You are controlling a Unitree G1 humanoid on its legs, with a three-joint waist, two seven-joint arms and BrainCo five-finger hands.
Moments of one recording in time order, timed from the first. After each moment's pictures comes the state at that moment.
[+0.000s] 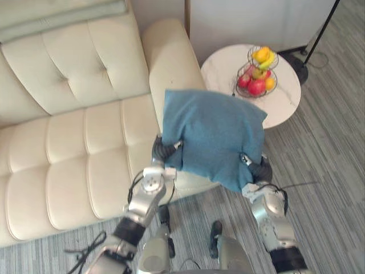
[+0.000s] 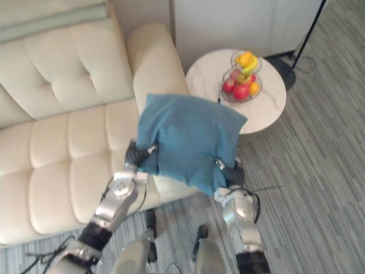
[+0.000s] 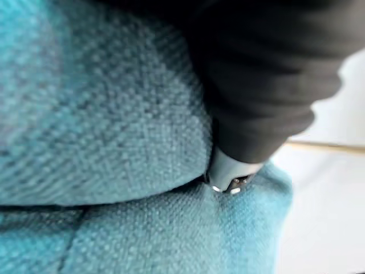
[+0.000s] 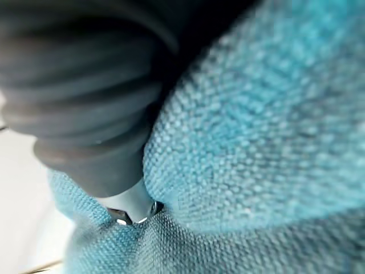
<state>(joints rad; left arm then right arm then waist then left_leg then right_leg) -0.09 0.10 -0.34 0.09 -0.32 -0.08 0.32 0.12 -0.11 0.03 -0.04 0.43 -0.10 -0.18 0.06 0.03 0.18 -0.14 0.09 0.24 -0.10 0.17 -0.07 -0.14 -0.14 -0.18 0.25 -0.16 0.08</state>
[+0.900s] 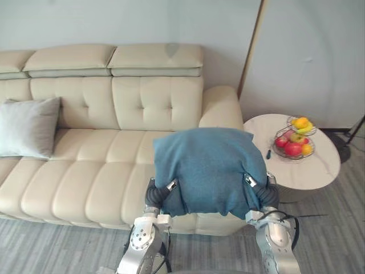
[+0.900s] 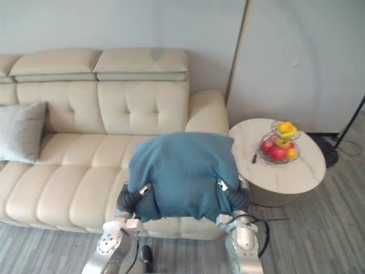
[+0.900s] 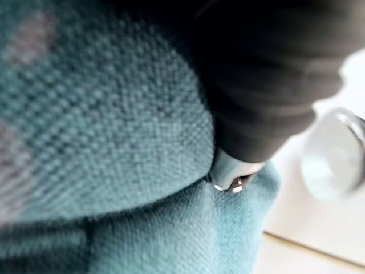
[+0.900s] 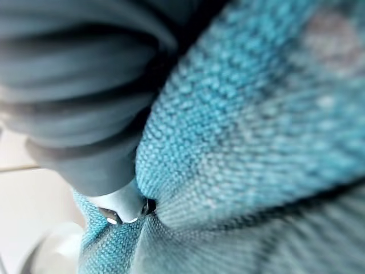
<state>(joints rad) 0.23 0.09 -0.39 -0.04 -0.35 -0.12 0.24 0.23 -0.09 0.00 -0.04 0.17 -0.18 -0.18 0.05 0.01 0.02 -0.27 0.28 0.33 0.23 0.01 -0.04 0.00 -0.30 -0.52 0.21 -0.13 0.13</state>
